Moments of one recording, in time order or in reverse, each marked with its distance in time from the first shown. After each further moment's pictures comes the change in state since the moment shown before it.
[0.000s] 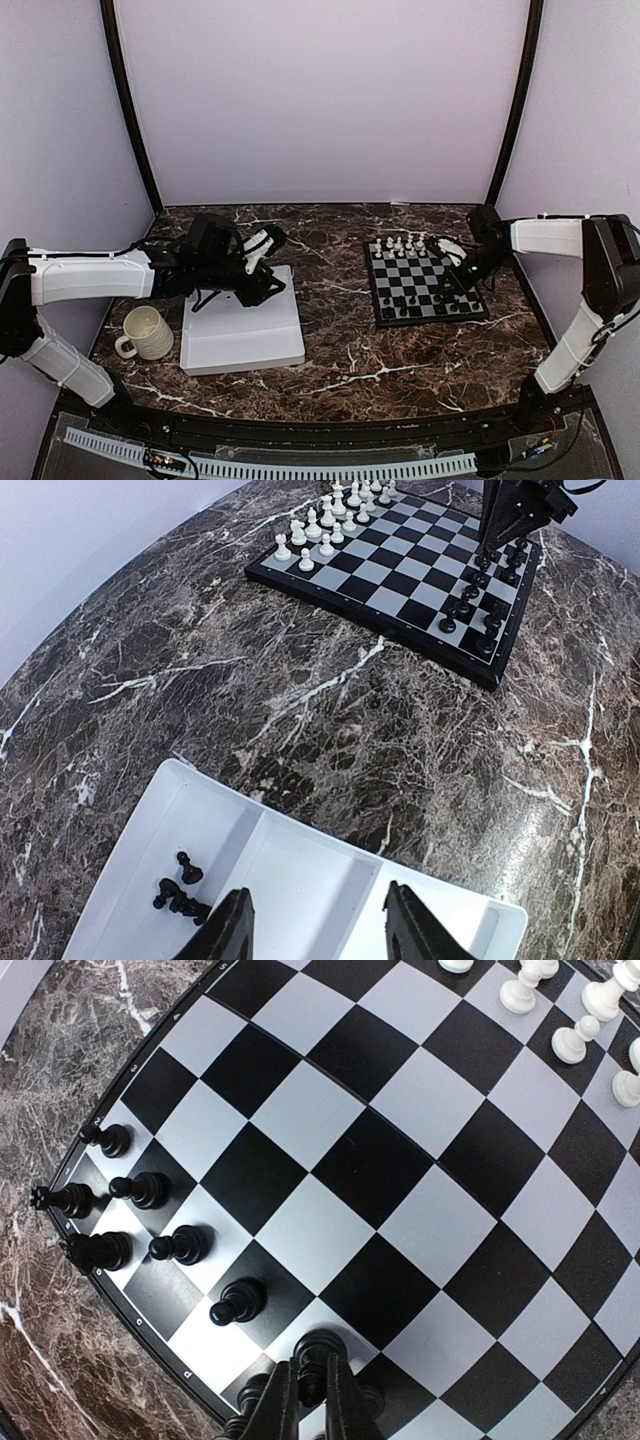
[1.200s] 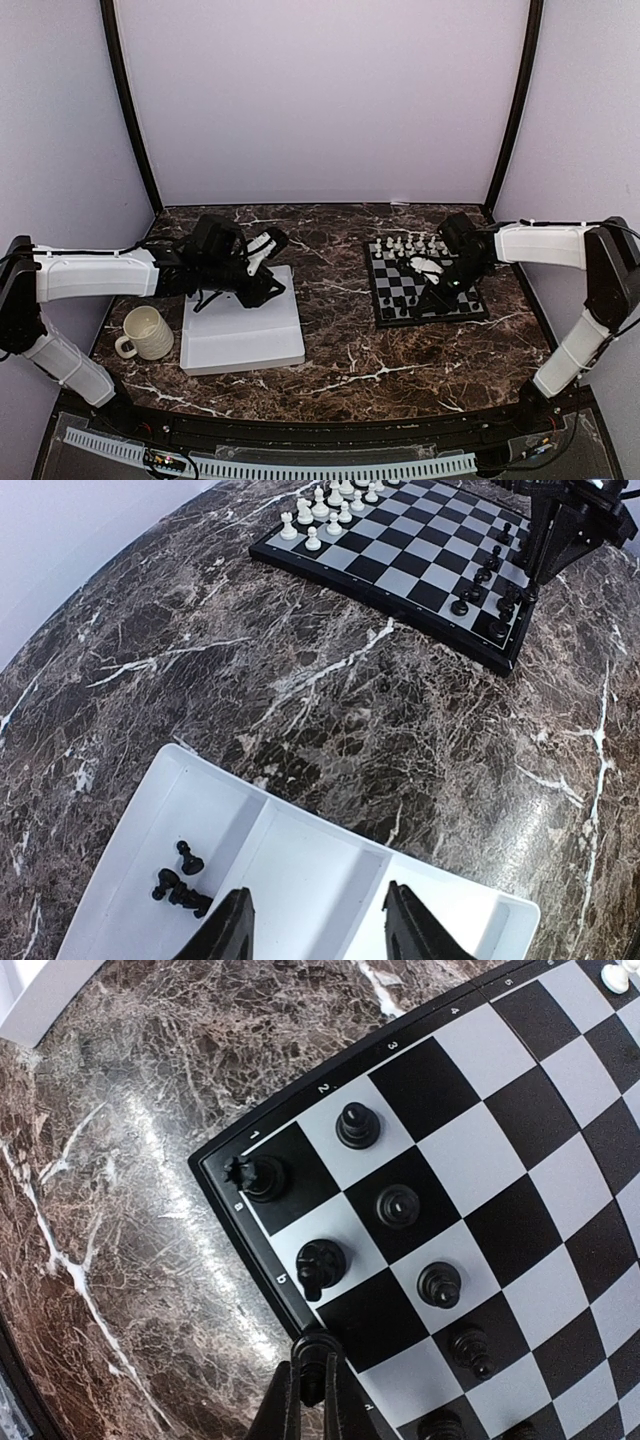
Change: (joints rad) left arm 0.000 0.027 0.014 -0.029 -0.015 0.000; right arm 0.230 -0.047 -0.021 -0.073 0.001 -0.075
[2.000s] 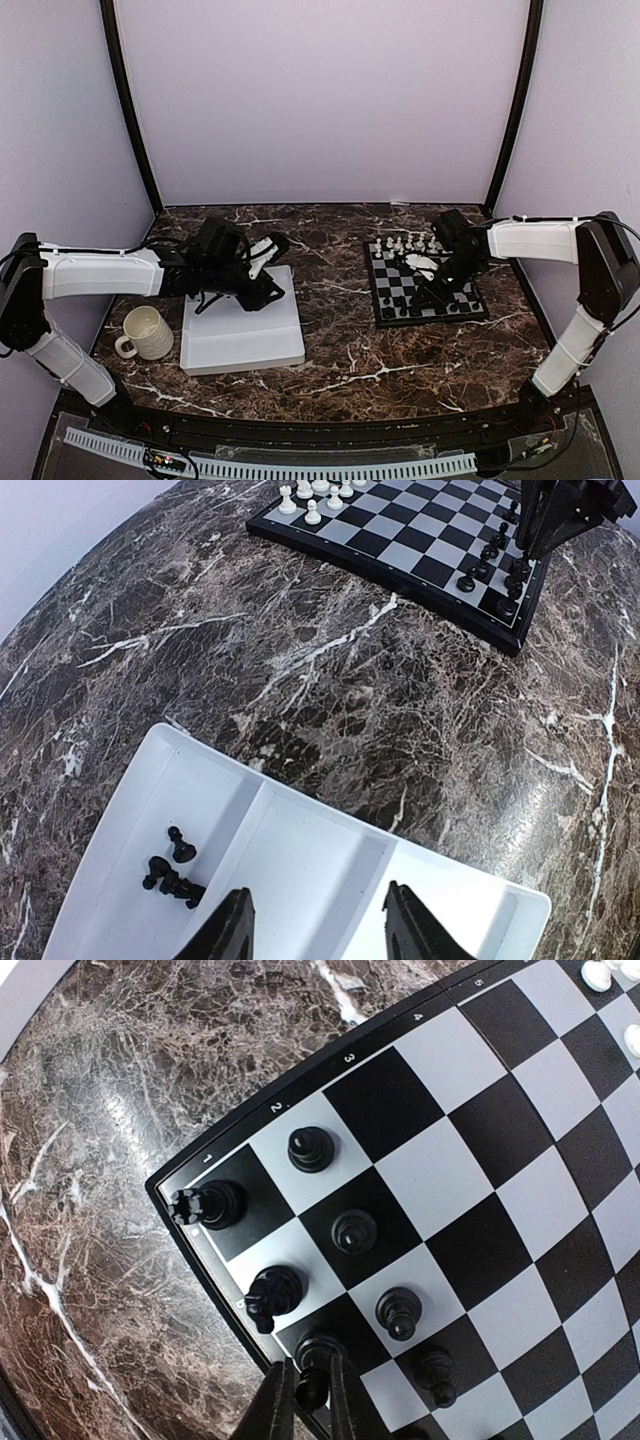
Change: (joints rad) left arm 0.000 0.031 0.005 -0.019 -0.010 0.000; right arm 0.017 0.056 0.054 0.008 0.061 0.023
